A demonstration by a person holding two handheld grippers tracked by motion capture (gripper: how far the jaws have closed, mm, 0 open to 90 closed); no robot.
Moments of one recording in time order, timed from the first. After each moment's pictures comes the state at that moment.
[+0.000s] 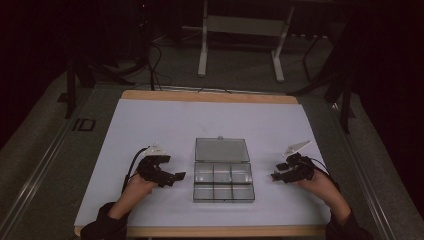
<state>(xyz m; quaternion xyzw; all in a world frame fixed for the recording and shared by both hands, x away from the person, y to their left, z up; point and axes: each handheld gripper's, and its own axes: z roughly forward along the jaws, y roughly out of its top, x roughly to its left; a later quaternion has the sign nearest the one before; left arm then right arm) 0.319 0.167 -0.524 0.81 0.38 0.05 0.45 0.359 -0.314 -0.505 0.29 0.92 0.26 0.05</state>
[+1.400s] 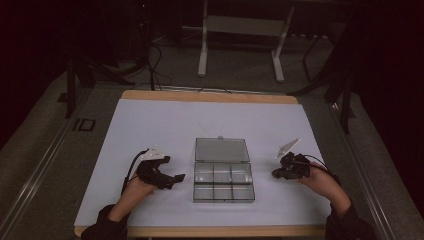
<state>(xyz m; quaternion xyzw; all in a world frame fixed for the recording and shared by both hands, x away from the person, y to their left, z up) 0.314 0.167 -0.530 0.81 0.35 0.07 0.47 0.362 -0.293 -0.493 0.23 0.95 0.19 0.04</state>
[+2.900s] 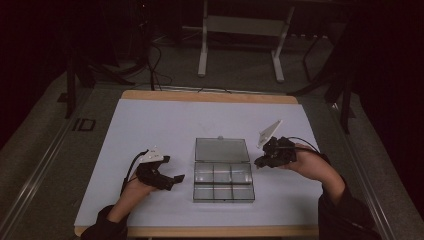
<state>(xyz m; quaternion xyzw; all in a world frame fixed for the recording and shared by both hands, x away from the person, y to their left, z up) 0.311 0.169 -0.532 0.81 0.34 0.08 0.48 0.358 -0.219 -0.411 0.13 0.97 0.20 0.03</state>
